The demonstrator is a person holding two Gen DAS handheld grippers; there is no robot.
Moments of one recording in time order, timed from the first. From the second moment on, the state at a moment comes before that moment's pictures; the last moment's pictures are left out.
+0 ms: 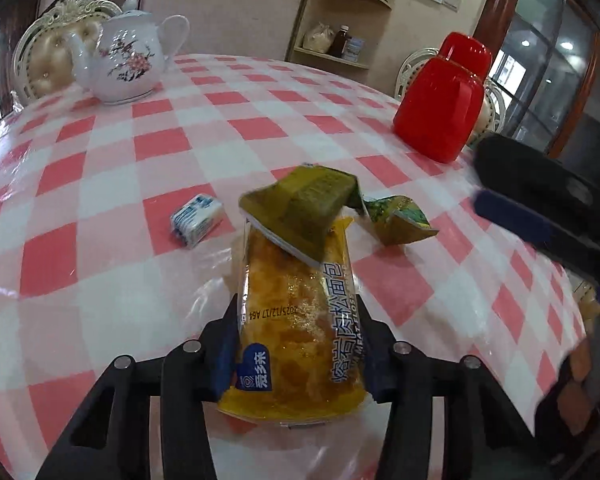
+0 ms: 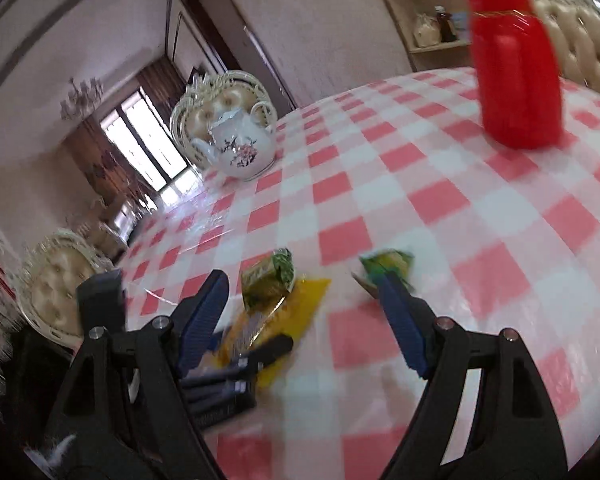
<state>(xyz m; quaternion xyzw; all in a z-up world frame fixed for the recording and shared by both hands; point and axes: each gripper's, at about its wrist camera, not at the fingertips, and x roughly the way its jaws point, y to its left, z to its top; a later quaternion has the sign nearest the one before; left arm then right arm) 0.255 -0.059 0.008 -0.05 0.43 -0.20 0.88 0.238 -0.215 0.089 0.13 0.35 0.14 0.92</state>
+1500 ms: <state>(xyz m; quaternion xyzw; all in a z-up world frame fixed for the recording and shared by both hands) 0.089 -0.018 0.030 -0.03 0.39 -0.19 0.90 0.091 -0.226 0.076 0.05 0.38 0.14 0.91</state>
